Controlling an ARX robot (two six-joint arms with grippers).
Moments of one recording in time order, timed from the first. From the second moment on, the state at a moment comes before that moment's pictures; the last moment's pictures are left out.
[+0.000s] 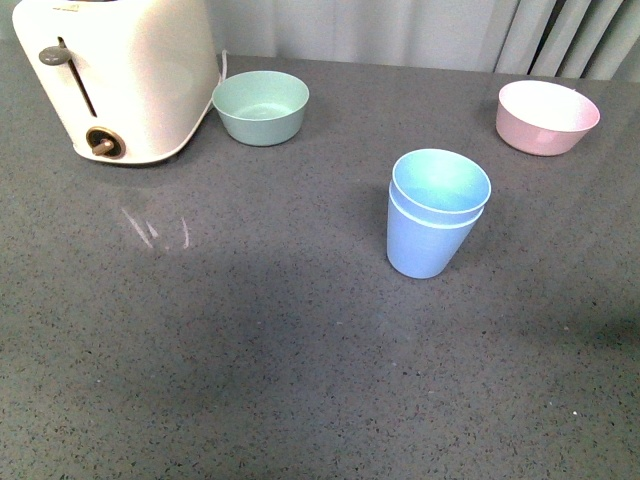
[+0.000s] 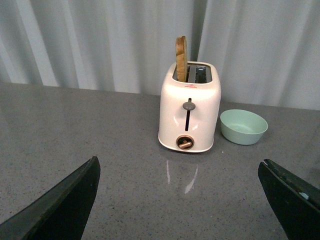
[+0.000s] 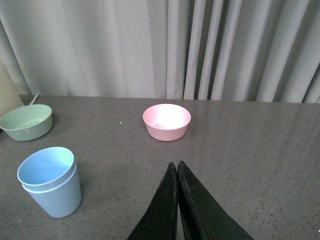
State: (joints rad) left arm 0.00 0.01 0.02 0.00 0.00 -0.01; right arm 0.00 0.27 0.02 0.27 0.00 -0.01
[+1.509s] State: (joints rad) left arm 0.00 0.01 0.02 0.00 0.00 -0.01; right arm 0.00 0.01 0.02 0.00 0.00 -0.01
